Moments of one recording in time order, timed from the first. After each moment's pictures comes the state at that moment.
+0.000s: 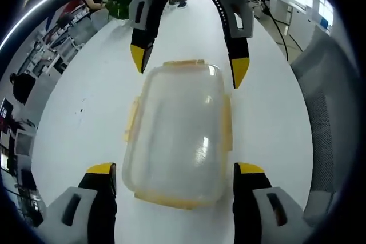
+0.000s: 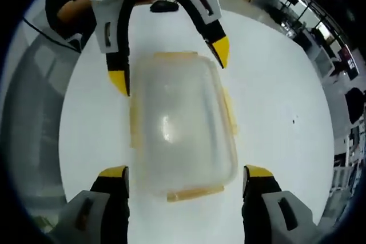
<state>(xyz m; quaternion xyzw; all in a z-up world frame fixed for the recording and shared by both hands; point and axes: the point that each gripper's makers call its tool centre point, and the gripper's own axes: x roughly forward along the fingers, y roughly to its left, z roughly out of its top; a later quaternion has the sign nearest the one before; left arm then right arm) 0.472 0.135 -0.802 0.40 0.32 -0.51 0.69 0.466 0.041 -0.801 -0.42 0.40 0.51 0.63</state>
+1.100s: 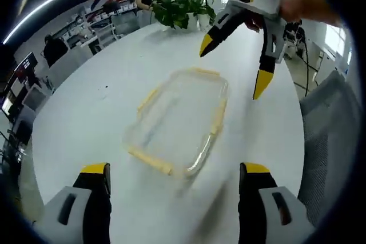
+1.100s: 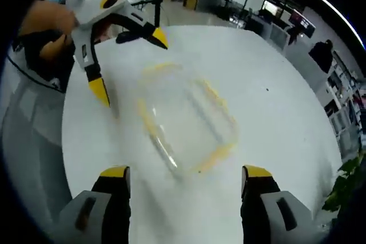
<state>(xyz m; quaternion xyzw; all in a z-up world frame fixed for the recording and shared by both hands) 0.442 0.170 -0.789 0.26 0.33 -0.43 0.80 0.432 0.023 -0.785 -0.28 0.38 0.40 0.78</state>
